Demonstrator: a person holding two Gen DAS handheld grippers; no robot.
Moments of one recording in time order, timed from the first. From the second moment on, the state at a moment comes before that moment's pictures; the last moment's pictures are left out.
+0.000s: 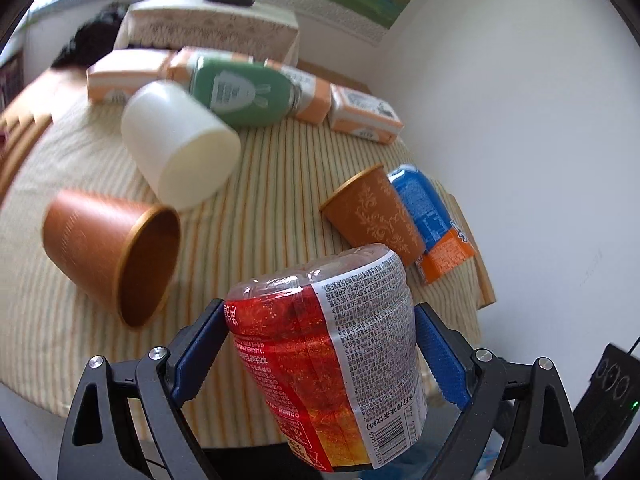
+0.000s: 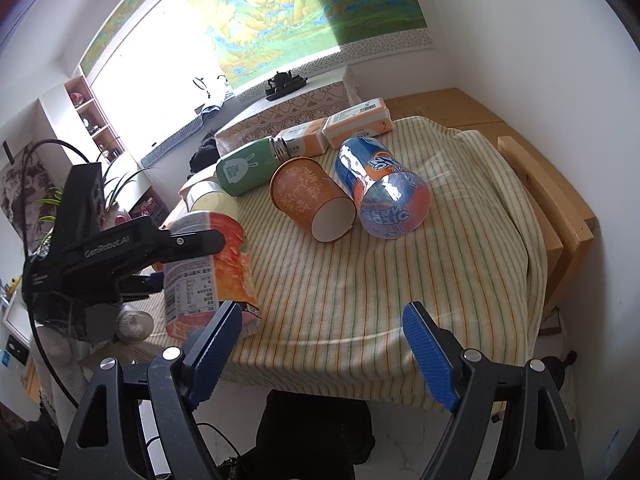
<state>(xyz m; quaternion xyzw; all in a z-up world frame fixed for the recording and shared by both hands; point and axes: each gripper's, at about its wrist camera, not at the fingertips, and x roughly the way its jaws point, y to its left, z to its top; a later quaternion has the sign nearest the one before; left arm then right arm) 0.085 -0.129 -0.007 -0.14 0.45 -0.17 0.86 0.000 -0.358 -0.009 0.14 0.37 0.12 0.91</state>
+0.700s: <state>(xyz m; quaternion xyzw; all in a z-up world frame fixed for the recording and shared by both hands) 0.053 -0.154 -0.008 0.04 0.24 -0.11 0.96 -0.011 -0.328 -0.005 0.05 0.33 0.04 0.94</state>
